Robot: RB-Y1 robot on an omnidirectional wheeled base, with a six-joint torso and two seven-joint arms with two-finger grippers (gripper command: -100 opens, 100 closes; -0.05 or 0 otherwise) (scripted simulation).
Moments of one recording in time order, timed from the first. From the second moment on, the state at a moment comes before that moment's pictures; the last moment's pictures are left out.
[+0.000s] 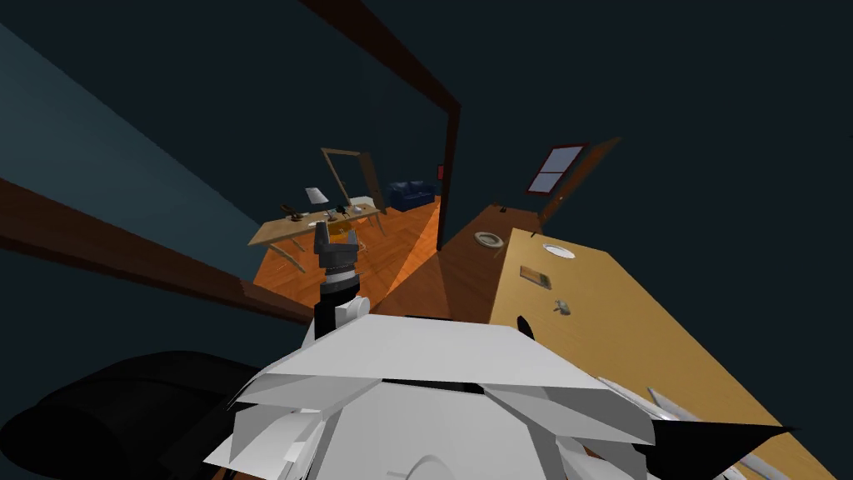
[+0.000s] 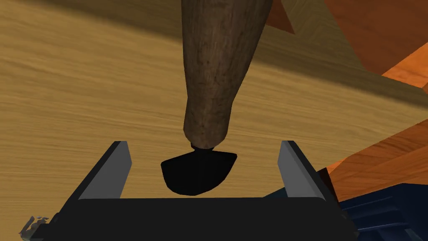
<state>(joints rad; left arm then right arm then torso) 0.53 -0.03 0.07 -2.36 0.08 -0.52 0.06 0.44 -1.03 0.57 -1.10 0.40 -0.15 -0.13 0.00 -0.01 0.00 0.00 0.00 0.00</state>
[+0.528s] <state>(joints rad) 0.53 -0.03 0.07 -2.36 0.08 -0.52 0.06 0.41 -0.98 0.60 -1.00 0.42 -0.14 -0.11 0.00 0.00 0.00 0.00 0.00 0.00</state>
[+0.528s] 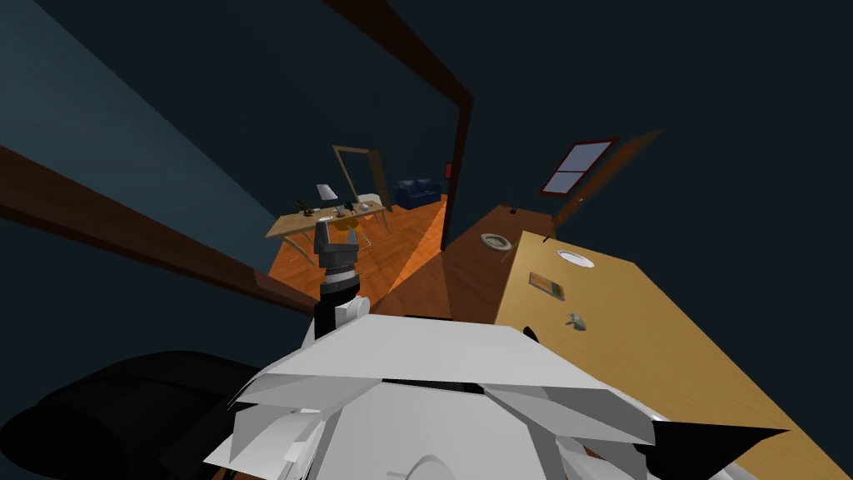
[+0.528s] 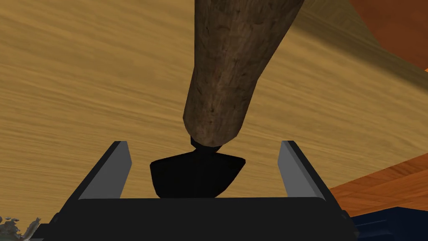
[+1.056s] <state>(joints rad) 0.53 -0.03 0.07 -2.36 0.08 -0.52 0.06 0.40 -0.97 0.60 -1.00 0.42 -0.14 -0.11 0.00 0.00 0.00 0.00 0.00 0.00</state>
